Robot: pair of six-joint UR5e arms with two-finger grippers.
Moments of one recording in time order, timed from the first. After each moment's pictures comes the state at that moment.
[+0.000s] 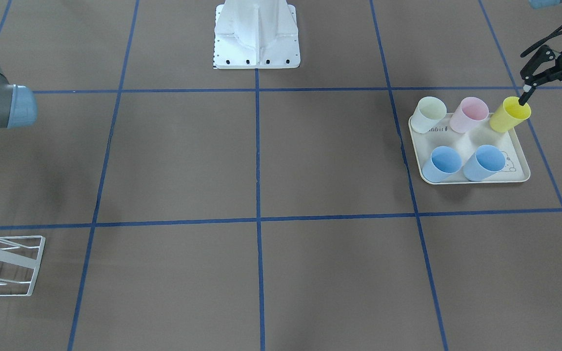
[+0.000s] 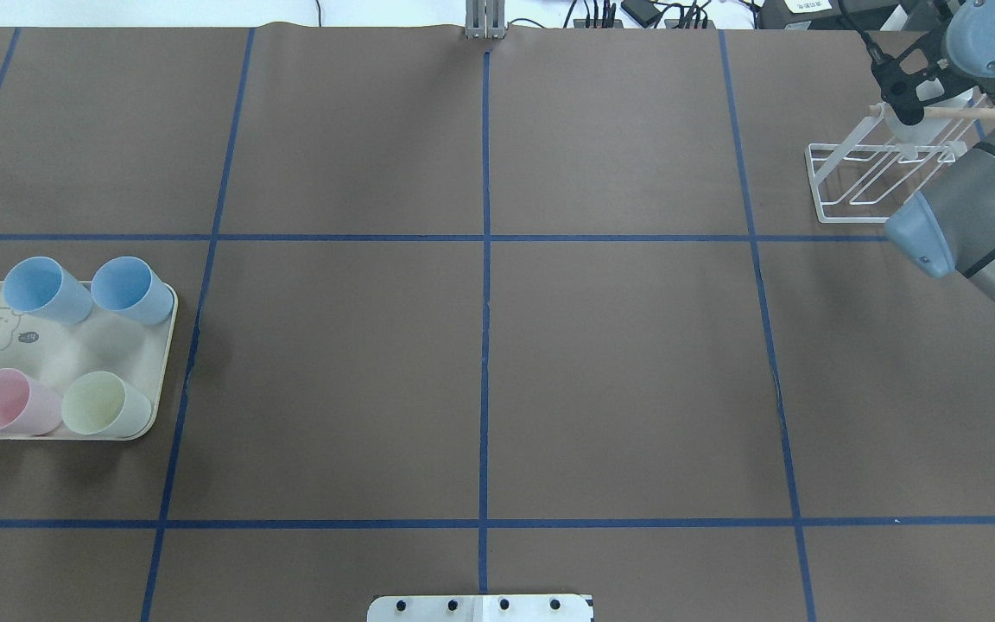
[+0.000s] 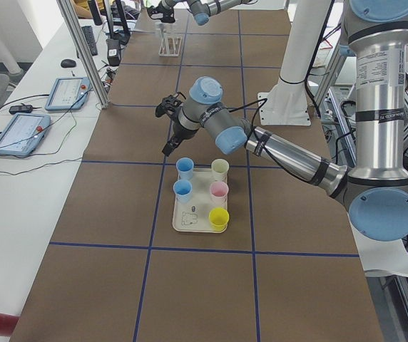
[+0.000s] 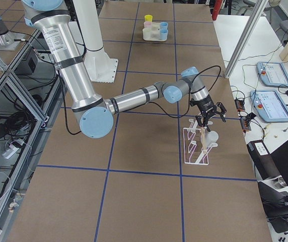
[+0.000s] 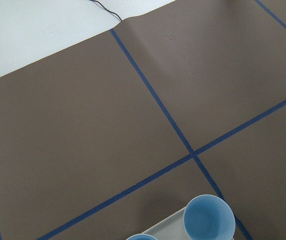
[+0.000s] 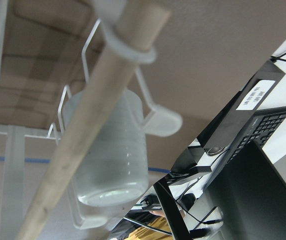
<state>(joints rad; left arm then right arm) -1.25 -1.49 -2.08 -2.02 -2.20 -0.30 1.08 -1.18 1.51 -1.32 1.39 -1.24</state>
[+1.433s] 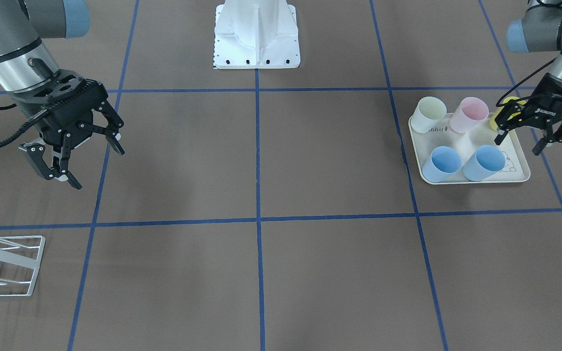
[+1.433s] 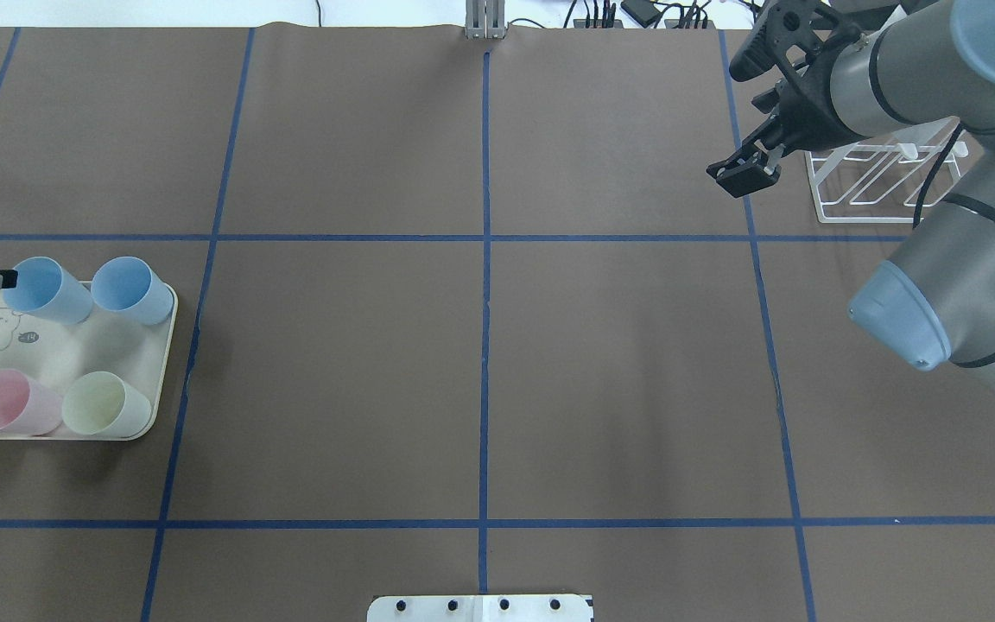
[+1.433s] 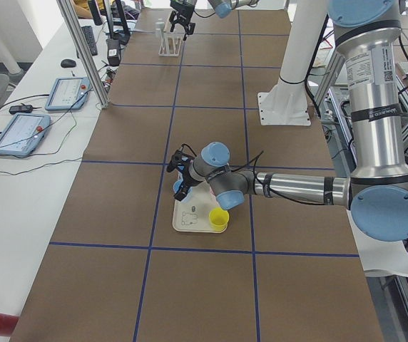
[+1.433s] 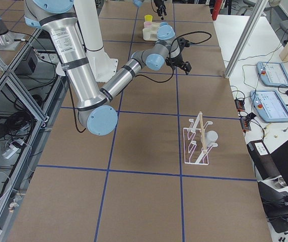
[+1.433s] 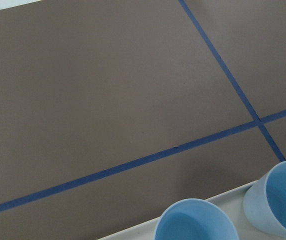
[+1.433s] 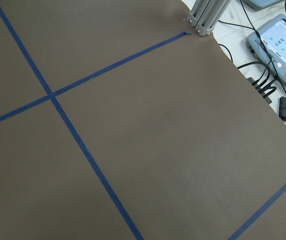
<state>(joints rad) -0.99 -1.38 -1.70 -2.63 -1.95 -0.70 0.92 -1.19 1.94 -1.32 1.96 0.05</state>
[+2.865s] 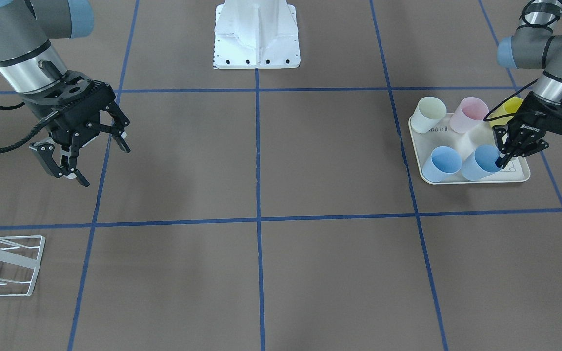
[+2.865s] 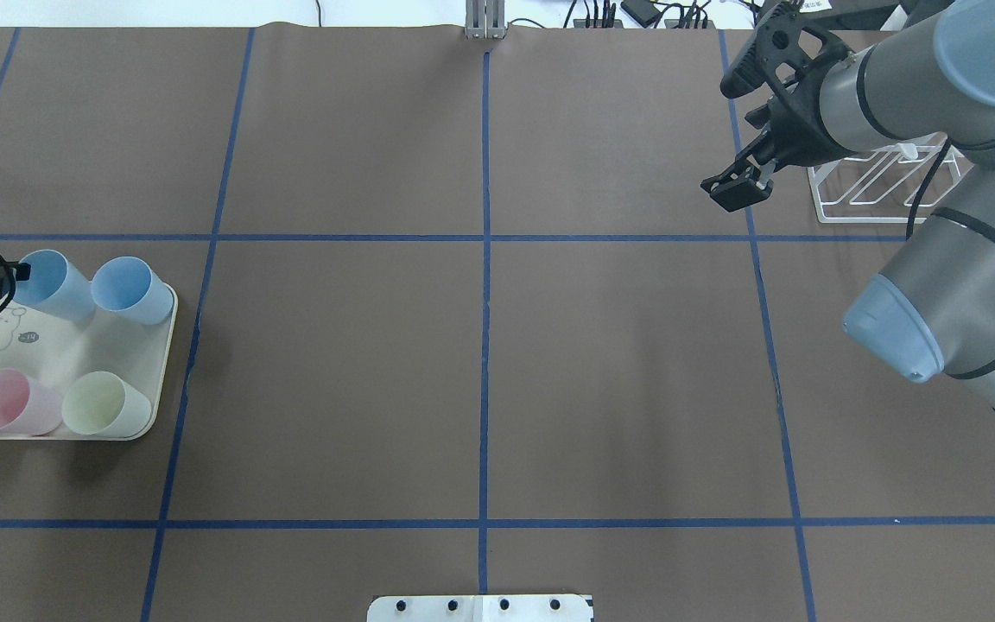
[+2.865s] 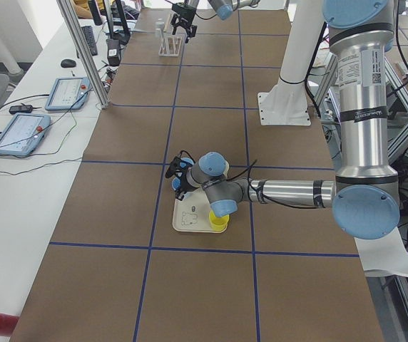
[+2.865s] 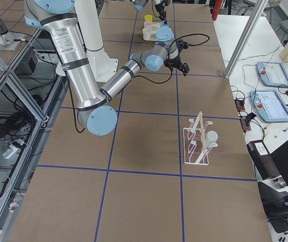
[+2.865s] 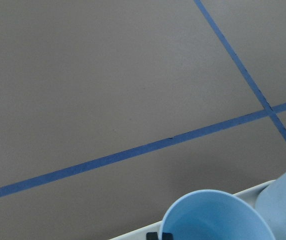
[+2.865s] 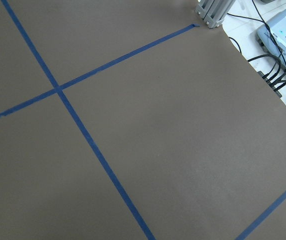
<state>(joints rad) -0.97 -1.44 -1.59 -2.74 -1.93 -0.71 0.90 -1.20 1.93 -1.32 1.96 0.05</state>
